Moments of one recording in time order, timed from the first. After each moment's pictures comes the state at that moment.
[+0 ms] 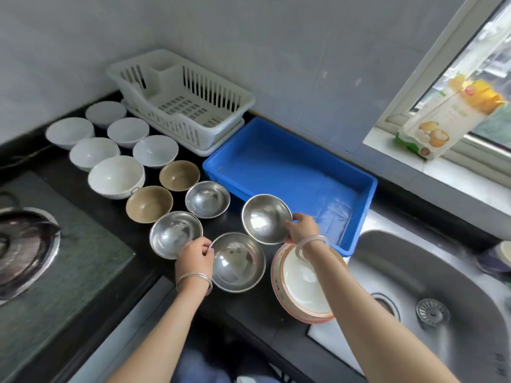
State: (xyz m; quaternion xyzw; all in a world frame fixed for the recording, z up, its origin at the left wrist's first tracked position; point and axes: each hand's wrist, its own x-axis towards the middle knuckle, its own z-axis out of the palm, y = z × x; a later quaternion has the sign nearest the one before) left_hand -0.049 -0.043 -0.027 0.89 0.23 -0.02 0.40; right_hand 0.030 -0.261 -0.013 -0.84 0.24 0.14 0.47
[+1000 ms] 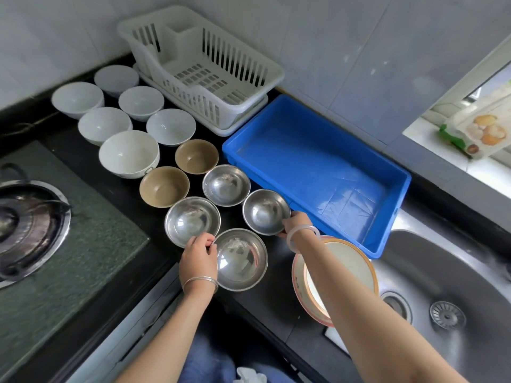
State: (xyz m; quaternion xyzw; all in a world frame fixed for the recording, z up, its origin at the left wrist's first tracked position) left_hand -0.054 -0.018 -0.056 0.88 0.27 0.00 0.38; right_hand 0.066 -0.205 -0.075 -0.79 0.32 0.25 0.45
